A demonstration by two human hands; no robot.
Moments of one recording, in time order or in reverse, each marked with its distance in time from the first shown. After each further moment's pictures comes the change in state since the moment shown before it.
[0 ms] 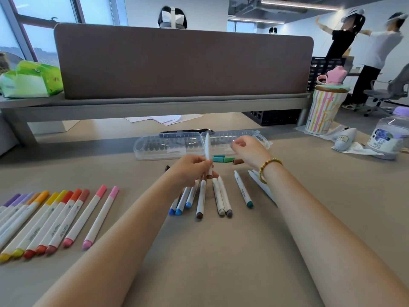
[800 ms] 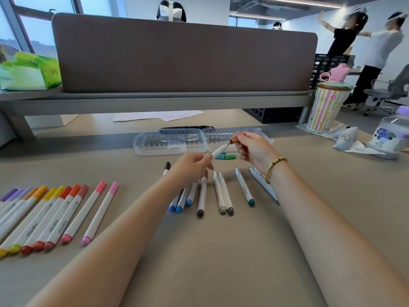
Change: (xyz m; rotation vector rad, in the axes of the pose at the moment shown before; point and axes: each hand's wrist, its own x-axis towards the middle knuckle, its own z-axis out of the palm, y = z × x) left_hand 0.002 -0.009 0.000 0.120 0.052 0.055; right_hand 0.001 0.005 0.001 0.687 -0.108 0.025
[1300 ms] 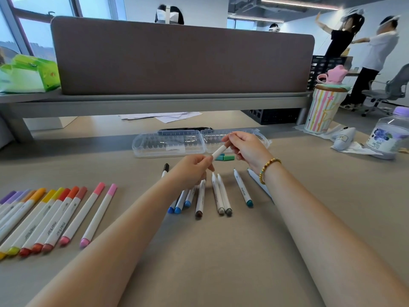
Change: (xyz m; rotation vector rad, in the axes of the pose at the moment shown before) left_hand -0.002 0.003 0.001 -0.039 -0.061 0.000; right_hand -0.010 -0.007 0.012 -0.275 0.000 -0.132
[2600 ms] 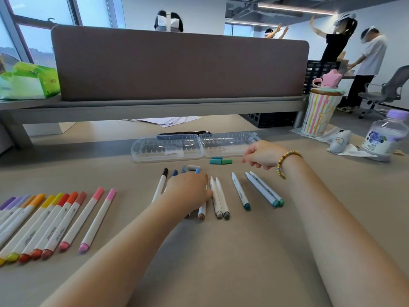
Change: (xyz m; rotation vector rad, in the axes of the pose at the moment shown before) left_hand -0.015 0.003 0.014 1.090 -0.012 0.054; right_hand -0.003 -0.011 -0.044 -0.648 -0.182 0.282
